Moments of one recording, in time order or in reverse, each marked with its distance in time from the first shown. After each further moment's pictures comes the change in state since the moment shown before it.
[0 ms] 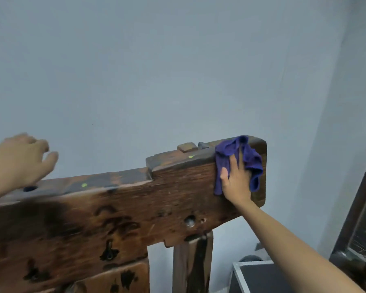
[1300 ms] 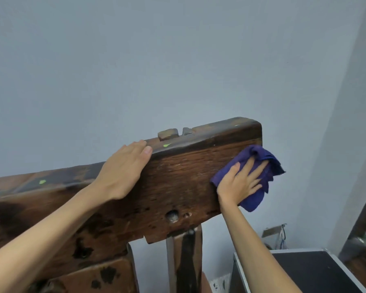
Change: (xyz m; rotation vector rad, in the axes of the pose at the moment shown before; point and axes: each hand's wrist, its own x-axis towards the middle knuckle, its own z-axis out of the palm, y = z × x) left_hand -0.021 0.224 0.087 -0.396 -0.139 0.331; right_hand -0.023 0.035 0.041 0.074 0.271 0.709
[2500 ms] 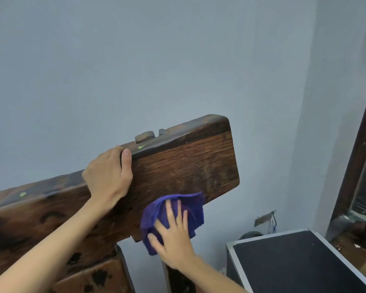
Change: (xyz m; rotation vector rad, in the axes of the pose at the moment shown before) left_hand -0.001 0.033 0.028 0.314 0.398 -0.232; right_hand -0.171 0.059 -0.012 -0.107 -0.664 -0.805
